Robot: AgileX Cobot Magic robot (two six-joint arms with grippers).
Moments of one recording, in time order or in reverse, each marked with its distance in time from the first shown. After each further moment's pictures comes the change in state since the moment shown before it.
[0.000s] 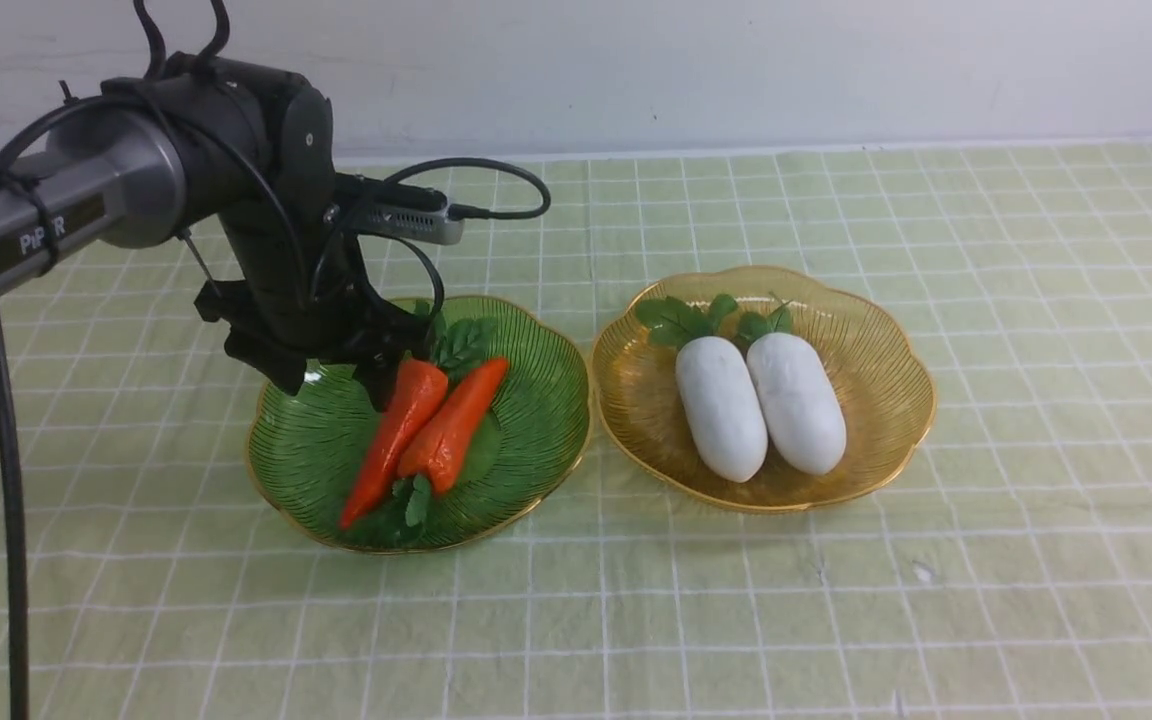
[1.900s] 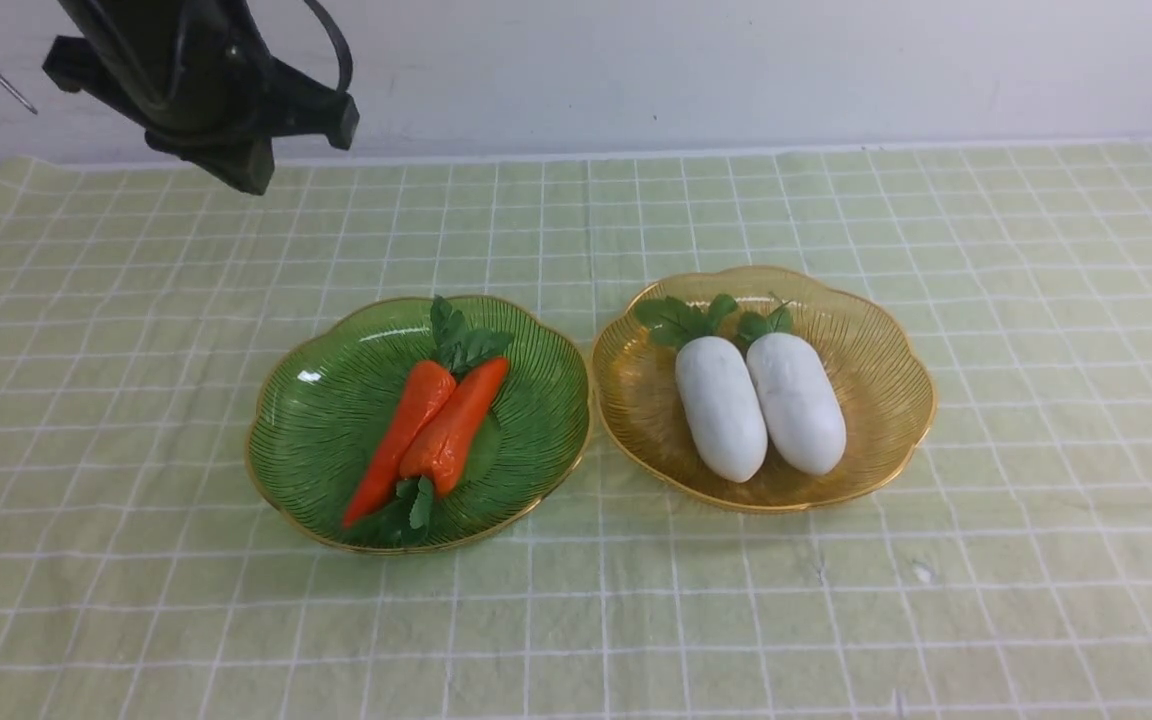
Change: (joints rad) right arm 0.000 -0.570 0.707 -0.026 -0.680 0.005; left arm 0.000 -0.261 -0.225 0.067 0.176 0.034
